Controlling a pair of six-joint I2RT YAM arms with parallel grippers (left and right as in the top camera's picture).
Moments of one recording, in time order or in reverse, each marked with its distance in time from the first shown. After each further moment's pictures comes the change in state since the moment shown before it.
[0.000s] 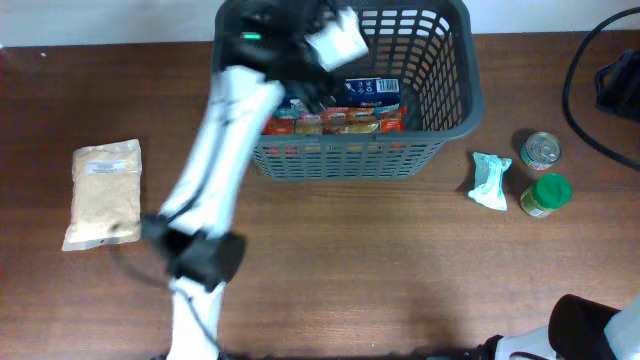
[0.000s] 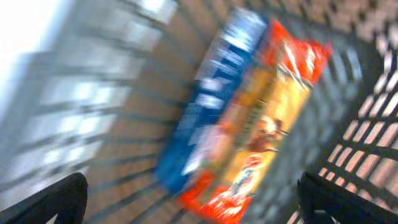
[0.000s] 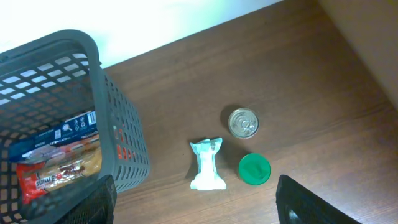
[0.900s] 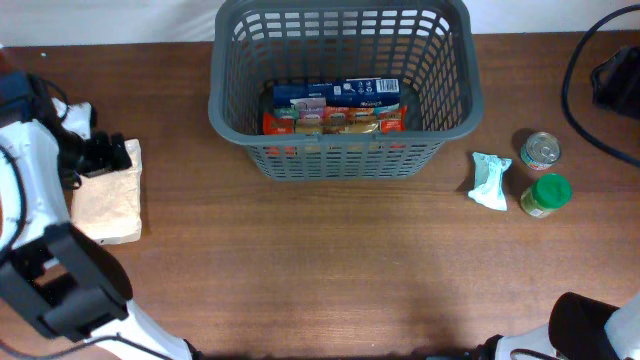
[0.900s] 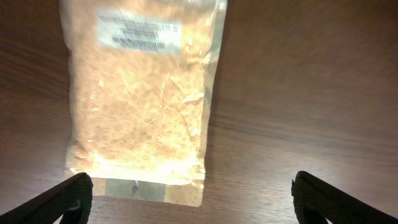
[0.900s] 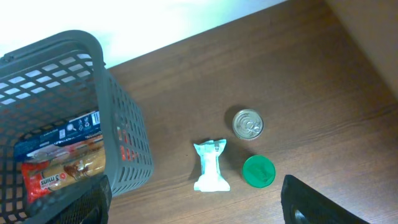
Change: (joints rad) left arm 0.853 -0.168 -0.834 0.097 -0.031 -0.416; right arm 0.000 0.012 0.000 0.010 -0.019 0.000
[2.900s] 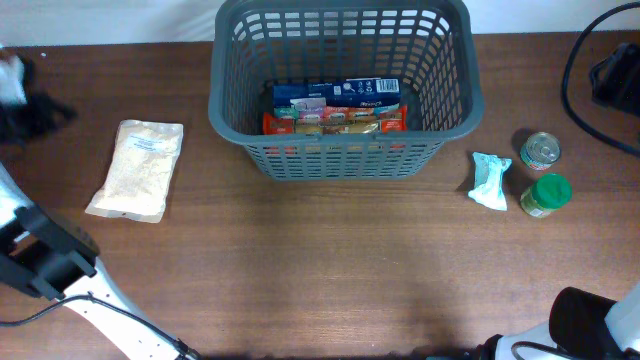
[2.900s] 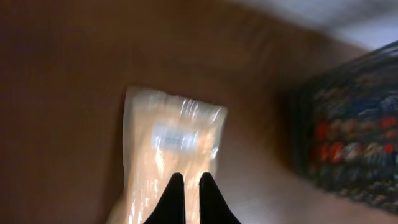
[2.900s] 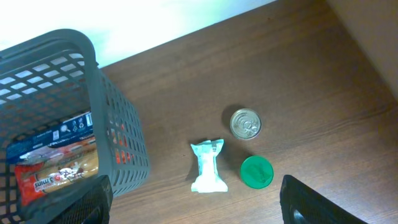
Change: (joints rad) left arm 0.186 0.412 0.828 -0.243 0.665 0.189; right arm 0.000 0.020 -0.003 0.007 0.011 0.000
